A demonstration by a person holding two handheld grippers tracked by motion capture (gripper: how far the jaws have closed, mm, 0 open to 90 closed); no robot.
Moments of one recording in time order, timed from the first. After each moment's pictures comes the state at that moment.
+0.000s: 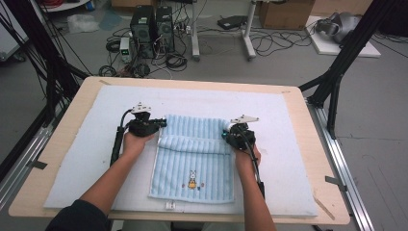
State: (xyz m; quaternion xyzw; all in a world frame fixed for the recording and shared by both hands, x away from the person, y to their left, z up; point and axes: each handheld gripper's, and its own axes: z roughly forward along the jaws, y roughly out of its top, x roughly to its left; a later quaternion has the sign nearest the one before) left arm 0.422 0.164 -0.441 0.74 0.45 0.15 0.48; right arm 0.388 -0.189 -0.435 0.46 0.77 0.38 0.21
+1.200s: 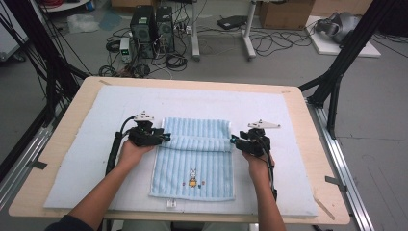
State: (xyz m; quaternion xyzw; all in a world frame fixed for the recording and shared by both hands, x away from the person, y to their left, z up) left arm 0.391 0.154 -0.440 0.80 0.40 0.10 0.44; right arm 0.359 -0.228 -0.426 0.48 0.75 0.42 0.17
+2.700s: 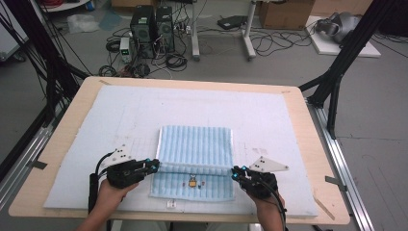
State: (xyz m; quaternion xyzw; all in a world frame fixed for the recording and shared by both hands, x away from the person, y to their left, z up) left arm 0.259 0.186 -0.429 0.76 0.33 0.10 0.55; right arm 0.233 -0.226 -0.419 0.39 0.79 0.44 0.17
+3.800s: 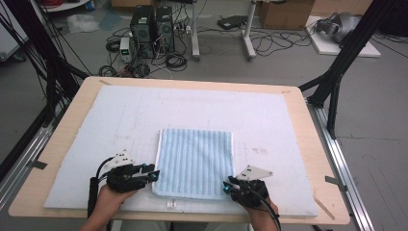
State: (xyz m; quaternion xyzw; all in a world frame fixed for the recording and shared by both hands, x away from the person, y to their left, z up) left arm 0.256 0.183 -0.446 0.79 0.37 0.07 0.49; right arm 0.226 -0.203 -0.441 0.37 0.84 0.38 0.14
